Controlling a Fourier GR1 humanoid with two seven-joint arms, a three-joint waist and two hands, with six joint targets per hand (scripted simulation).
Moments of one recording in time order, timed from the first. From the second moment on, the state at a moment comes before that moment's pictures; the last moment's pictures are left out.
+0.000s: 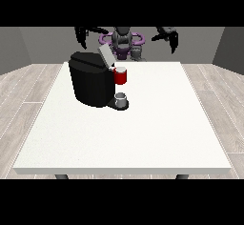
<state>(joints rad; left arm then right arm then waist) -0.44 0.01 0.23 -0.96 -0.23 -0.31 -0.23 -0.45 -0.18 -0.20 -1.16 -0.04 0.00 0.10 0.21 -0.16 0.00</state>
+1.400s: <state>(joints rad) -0.22 0.07 0.15 -1.40 -0.12 -0.25 -0.11 -0.70 -0.16 -0.12 -1.01 -0.01 0.02 0.03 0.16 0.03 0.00</state>
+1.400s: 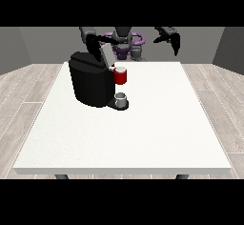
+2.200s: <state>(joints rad) -0.26 0.07 0.10 -1.41 -0.13 -0.24 -0.09 -0.84 -0.19 -0.08 -1.02 0.08 -0.05 0.23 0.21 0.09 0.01</state>
